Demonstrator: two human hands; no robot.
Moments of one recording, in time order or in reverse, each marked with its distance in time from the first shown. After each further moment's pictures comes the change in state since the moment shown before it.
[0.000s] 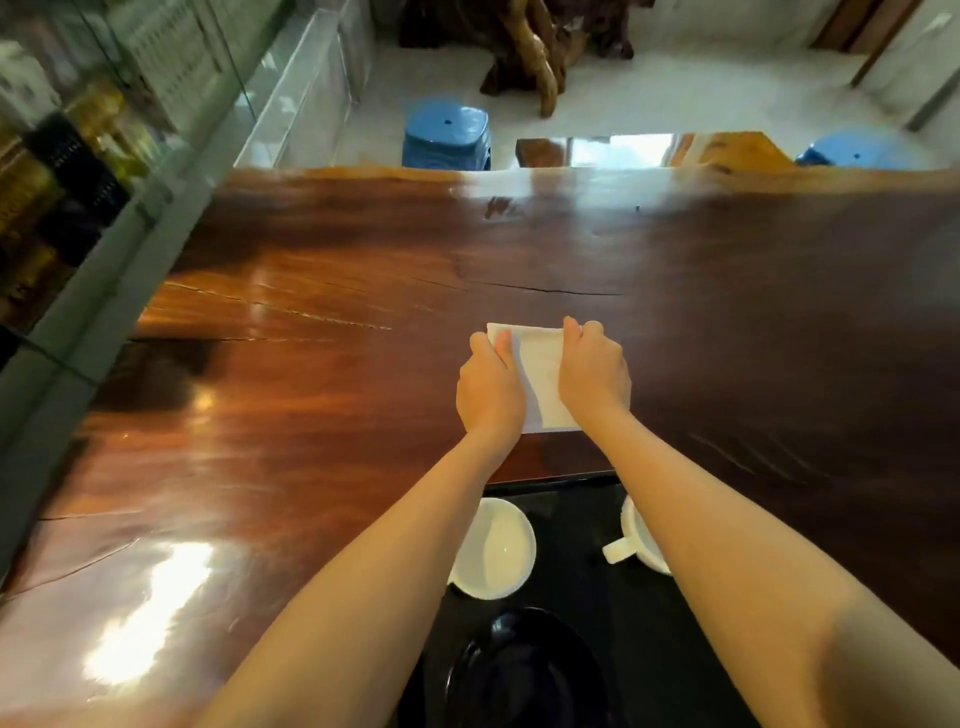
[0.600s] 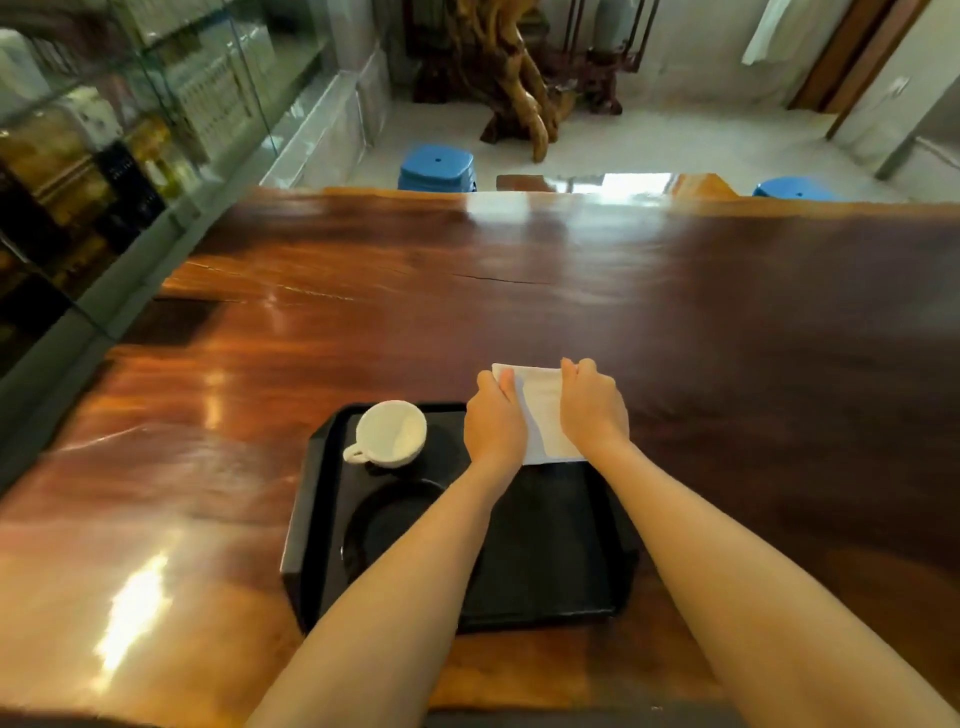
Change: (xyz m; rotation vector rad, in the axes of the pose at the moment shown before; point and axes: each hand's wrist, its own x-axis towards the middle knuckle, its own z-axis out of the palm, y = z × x) left_hand -0.209 0.052 0.055 -0.015 -0.018 -0.036; right_hand -0.108 0.125 -0.145 -0.039 -0.122 -0.047
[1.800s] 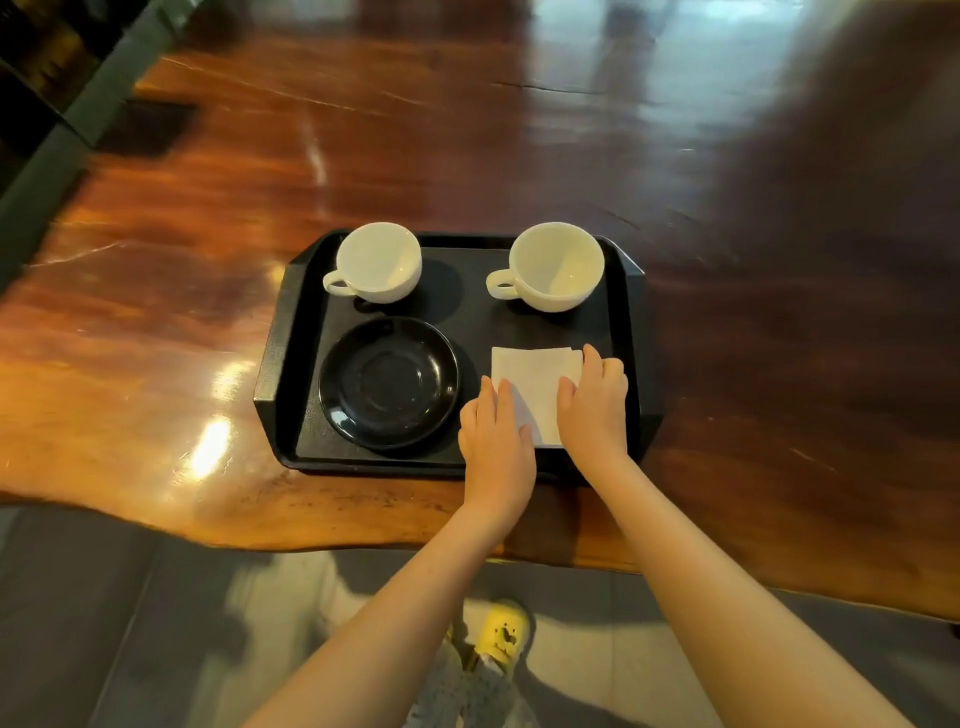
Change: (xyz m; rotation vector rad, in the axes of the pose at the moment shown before) left_hand -0.133 -0.146 0.068 0.529 -0.074 0.056; right_hand -0.100 0.126 0.096 -0.104 -0.104 -0.014
